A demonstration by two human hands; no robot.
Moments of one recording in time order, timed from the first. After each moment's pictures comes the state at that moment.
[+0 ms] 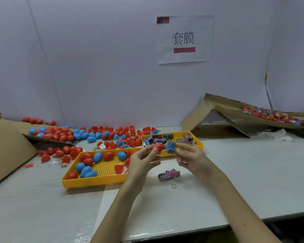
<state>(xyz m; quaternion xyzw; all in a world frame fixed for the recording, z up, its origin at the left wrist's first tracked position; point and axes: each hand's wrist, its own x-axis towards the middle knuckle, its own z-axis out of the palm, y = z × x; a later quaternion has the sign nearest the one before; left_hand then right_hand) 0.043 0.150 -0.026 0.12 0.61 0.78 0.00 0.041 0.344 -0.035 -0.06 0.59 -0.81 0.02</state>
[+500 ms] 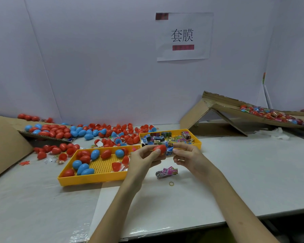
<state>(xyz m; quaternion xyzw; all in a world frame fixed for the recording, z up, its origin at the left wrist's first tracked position) 0.038 0.156 -0.033 0.15 0.66 0.74 -0.01 0.041 0.343 -0.037 -0.06 0.63 -0.78 0.00</state>
